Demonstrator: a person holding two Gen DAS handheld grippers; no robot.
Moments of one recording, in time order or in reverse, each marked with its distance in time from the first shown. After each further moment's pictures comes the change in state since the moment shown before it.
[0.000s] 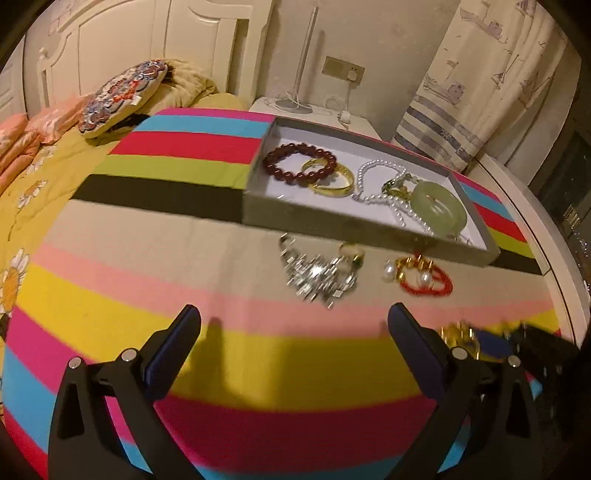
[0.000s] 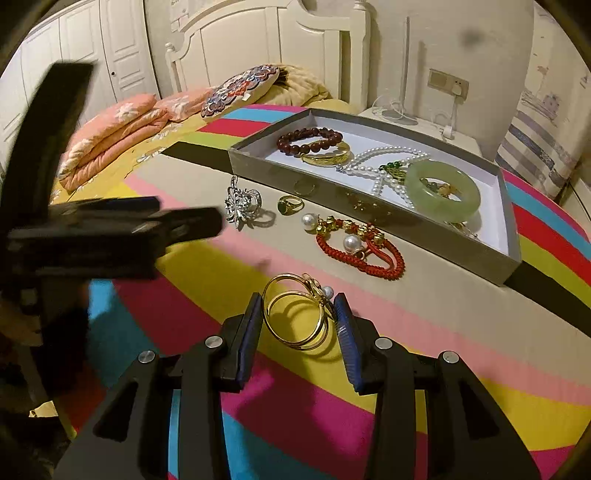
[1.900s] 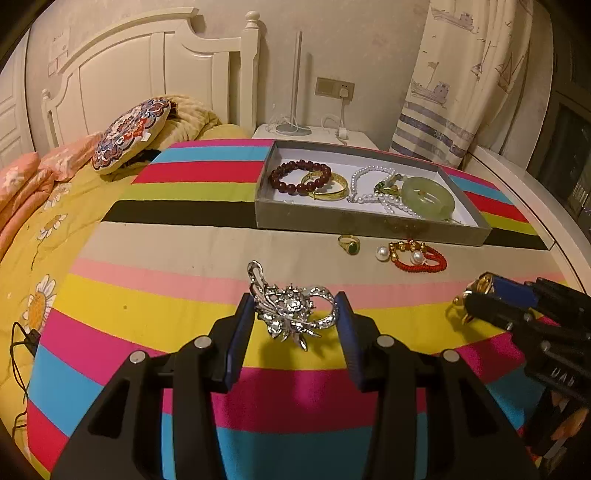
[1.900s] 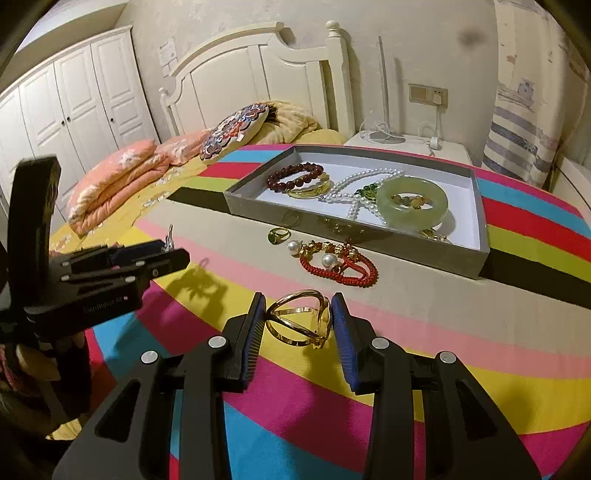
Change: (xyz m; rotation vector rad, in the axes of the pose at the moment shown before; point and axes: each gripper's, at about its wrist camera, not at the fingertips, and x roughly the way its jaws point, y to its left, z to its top) left arm -0.046 -0.003 -0.036 0.109 -0.110 0.076; right arm -0.032 -0.022 -0.009 0.120 -0.136 0.058
